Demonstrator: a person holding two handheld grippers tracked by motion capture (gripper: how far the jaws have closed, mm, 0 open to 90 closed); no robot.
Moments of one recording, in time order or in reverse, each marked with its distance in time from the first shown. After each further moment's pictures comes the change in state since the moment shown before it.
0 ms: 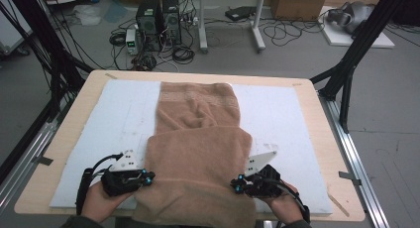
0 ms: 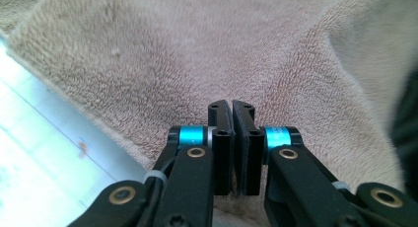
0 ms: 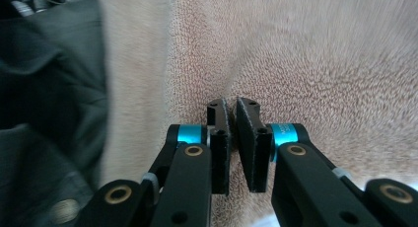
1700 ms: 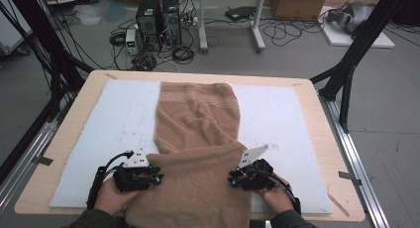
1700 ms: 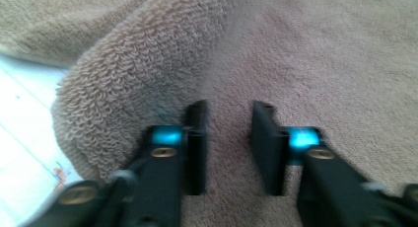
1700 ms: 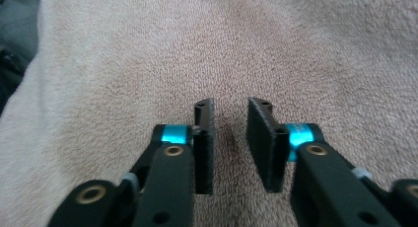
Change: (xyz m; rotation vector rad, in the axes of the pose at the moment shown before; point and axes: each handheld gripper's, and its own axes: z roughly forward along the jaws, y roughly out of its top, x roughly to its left) left arm 0.015 -0.004 0.042 0.019 0.016 -0.010; right arm -0.031 -0.008 0.031 0.024 -0.043 0.051
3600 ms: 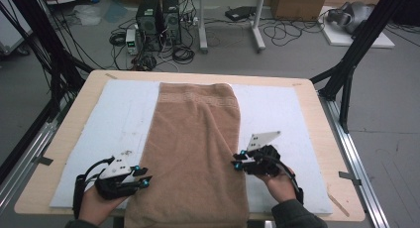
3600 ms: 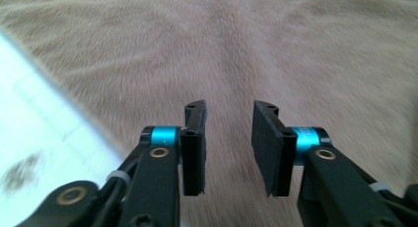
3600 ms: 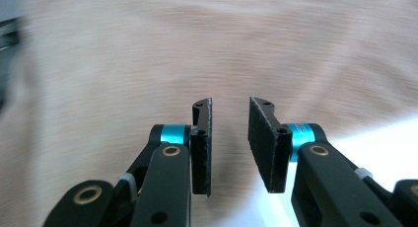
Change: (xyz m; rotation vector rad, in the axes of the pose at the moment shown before) left arm -0.003 -0.006 -0.030 -0.092 0.048 0.017; right arm -0.029 0.021 -0.031 -0.106 -0.094 0.058
